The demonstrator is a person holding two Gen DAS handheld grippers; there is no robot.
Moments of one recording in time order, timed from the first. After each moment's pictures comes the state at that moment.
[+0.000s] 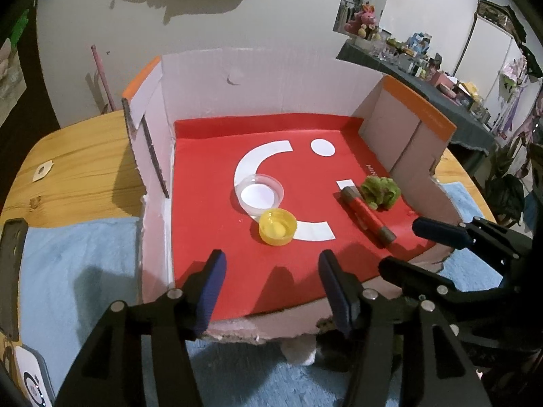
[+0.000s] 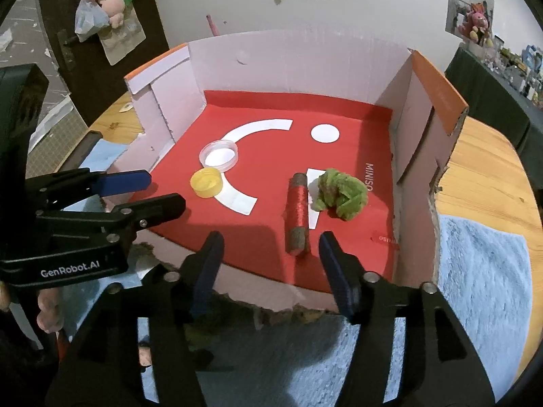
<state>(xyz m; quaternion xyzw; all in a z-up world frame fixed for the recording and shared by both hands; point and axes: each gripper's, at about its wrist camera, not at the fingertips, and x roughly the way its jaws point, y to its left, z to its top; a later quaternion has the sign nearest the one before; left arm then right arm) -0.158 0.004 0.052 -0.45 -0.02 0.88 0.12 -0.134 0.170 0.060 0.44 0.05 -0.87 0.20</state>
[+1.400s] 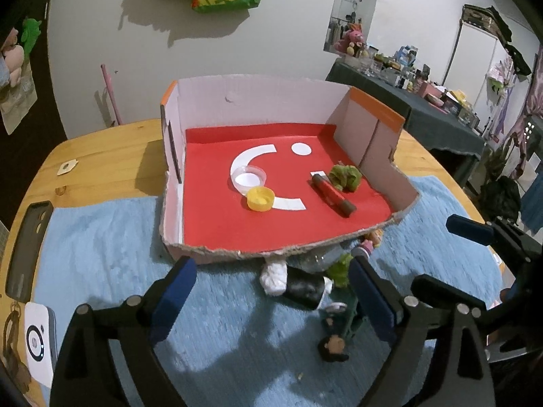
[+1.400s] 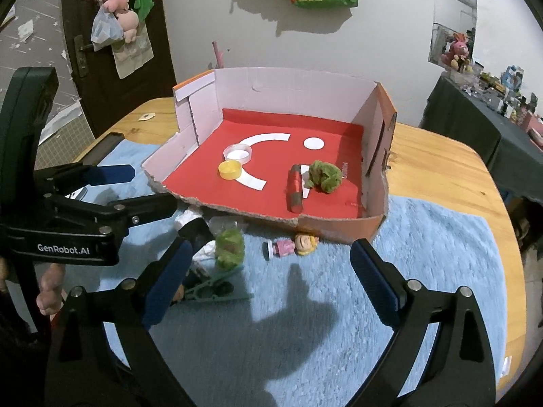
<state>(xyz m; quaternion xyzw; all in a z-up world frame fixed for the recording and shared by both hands) -0.083 0.003 0.074 -0.41 -0.01 0.90 0.12 -0.047 0.186 0.089 0.38 0.06 -0.91 0.18</state>
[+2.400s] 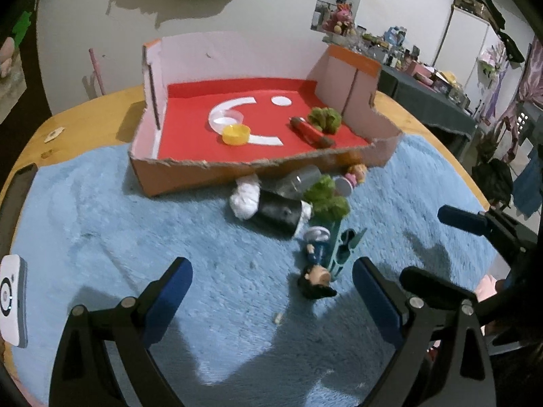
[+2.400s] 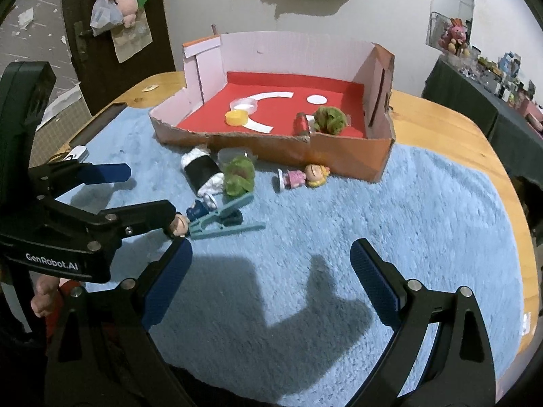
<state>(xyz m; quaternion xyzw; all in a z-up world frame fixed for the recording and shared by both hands) -0.044 0.018 0.031 -0.44 -0.01 0.88 0.15 -0.008 0.193 0.051 0.41 0.06 -0.90 0.17</state>
